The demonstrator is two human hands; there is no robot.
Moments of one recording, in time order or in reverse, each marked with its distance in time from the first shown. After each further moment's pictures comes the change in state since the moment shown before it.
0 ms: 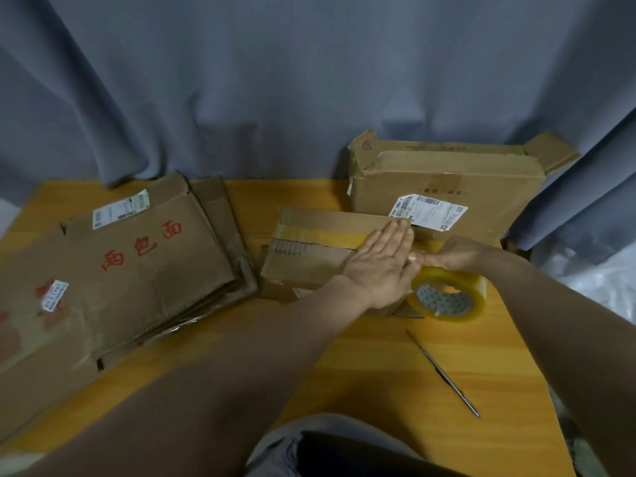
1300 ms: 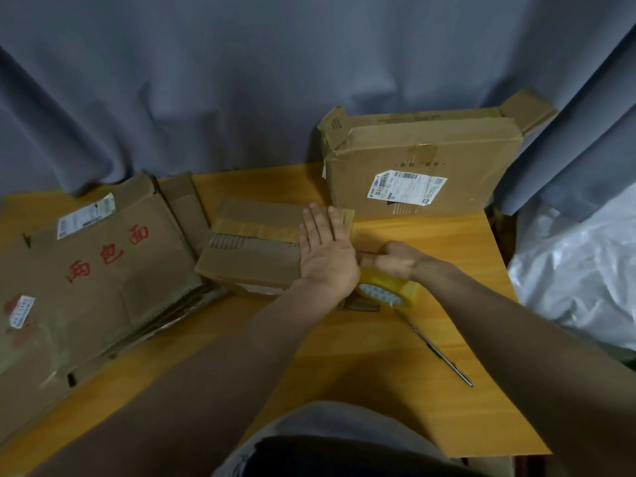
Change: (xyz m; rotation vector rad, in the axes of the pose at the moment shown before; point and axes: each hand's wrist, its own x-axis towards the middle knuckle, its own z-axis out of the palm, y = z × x) left_hand -0.008 -0.008 0.009 0.007 0.008 -0.454; right_hand 0.016 -0.020 0.065 0.194 -0.034 0.021
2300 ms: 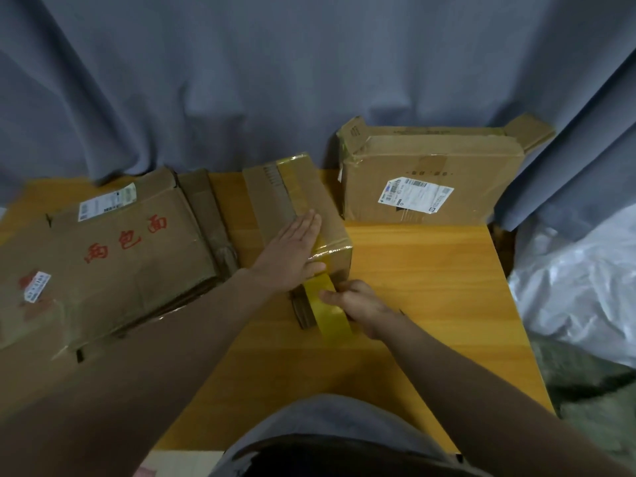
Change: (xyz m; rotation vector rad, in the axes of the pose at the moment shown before) left_hand -0.017 -0.101 -0.014 0.117 -0.006 0.337; right_hand -0.044 -0.036 0.102 0.692 -0.022 0.012
